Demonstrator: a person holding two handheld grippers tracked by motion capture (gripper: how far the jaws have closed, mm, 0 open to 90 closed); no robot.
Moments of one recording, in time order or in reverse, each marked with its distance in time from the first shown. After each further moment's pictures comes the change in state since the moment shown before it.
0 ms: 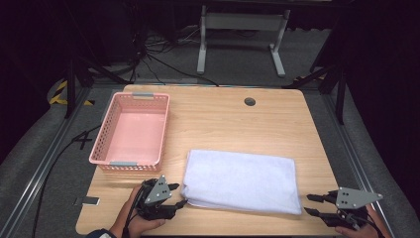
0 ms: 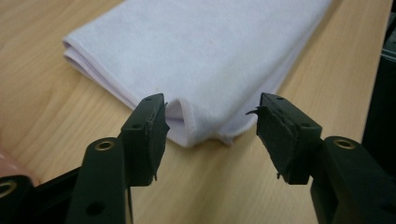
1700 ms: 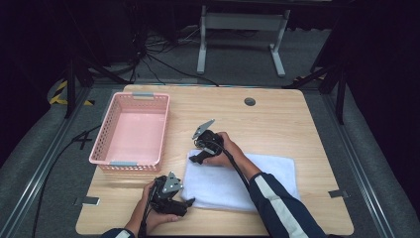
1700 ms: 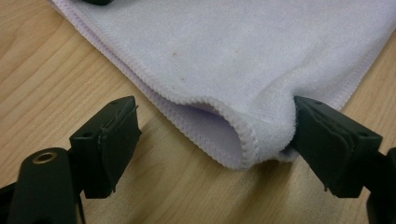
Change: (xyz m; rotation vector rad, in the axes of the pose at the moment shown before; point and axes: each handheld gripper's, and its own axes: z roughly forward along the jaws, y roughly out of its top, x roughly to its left) left arm 0.008 -0.019 0.048 0.093 0.040 -0.145; right arm -0.023 0.229 0.325 0.226 0.155 -0.025
